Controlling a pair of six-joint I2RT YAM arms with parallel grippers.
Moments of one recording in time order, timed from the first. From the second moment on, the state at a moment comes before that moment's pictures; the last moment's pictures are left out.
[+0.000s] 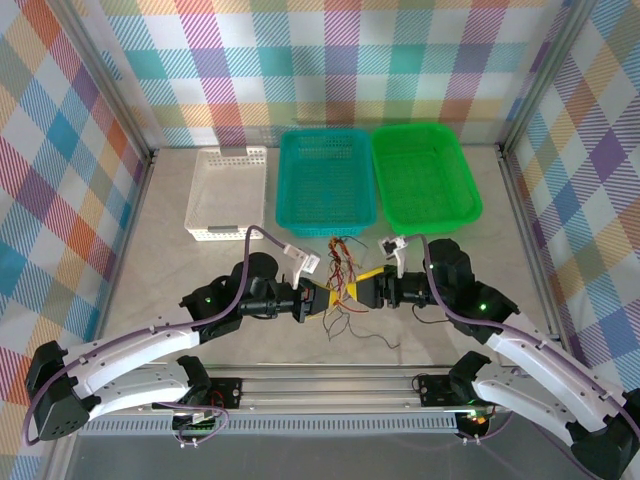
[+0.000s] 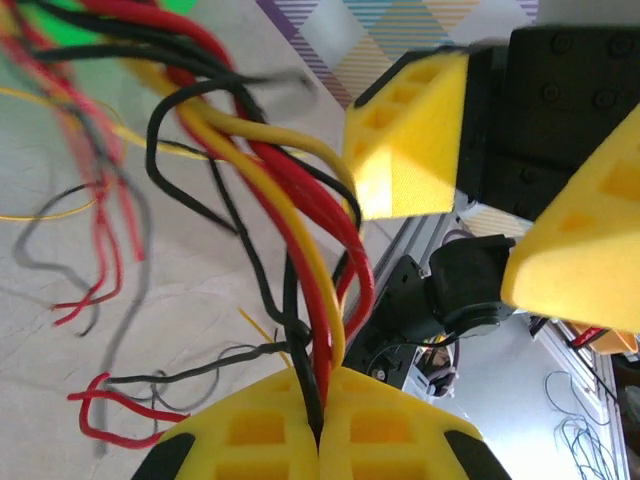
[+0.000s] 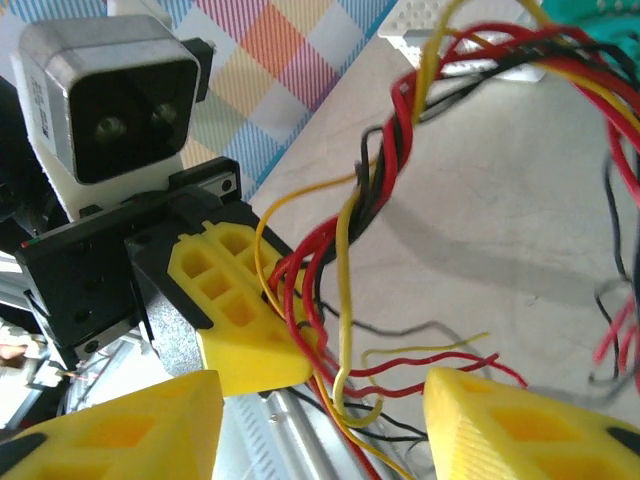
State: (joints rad) left arm -0.96 0.98 0.72 -0.14 0.30 -0.59; right arm 0.72 0.77 0.69 -0.31 -0.56 0.55
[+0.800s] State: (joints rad) left arm -0.96 0.97 0.72 -0.16 0.33 -0.60; right arm 0.73 0.88 0.67 -0.18 -0.51 0.56
